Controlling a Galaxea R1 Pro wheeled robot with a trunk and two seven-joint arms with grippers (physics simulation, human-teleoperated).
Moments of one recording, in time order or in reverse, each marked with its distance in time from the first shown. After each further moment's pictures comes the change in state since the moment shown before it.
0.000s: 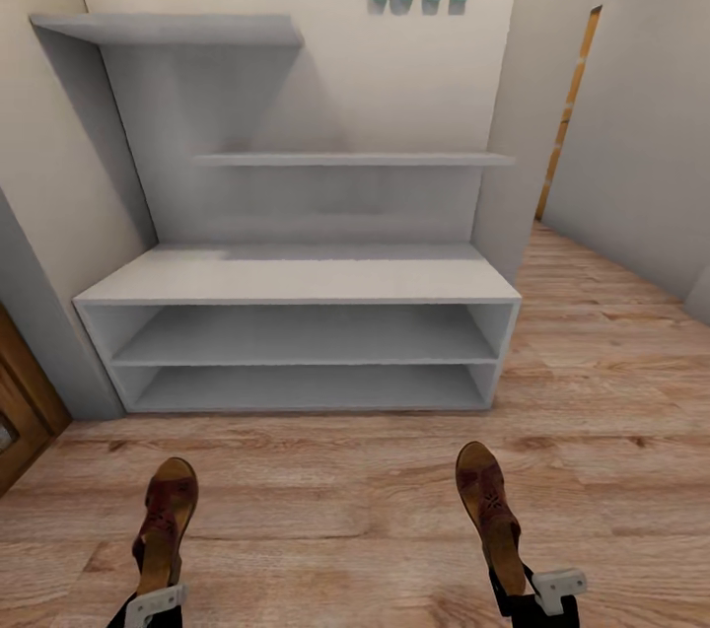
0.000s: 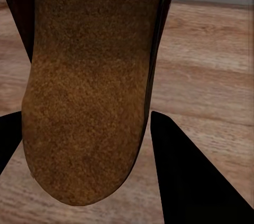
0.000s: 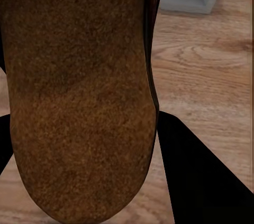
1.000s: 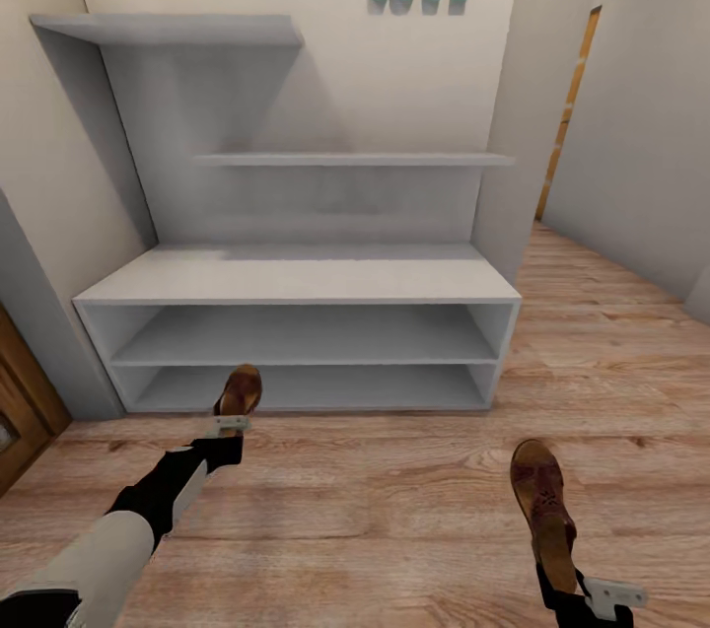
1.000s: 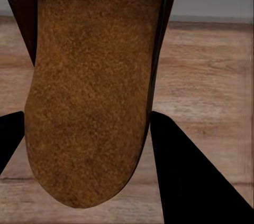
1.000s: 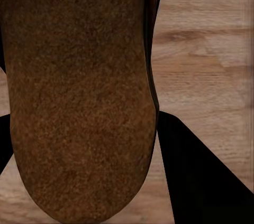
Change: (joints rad) left arm -0.531 -0.027 -0.013 -0.030 -0.166 0.803 -0.090; right arm 0.000 -0.024 -0.232 0.000 0.001 0.007 0.002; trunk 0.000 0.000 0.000
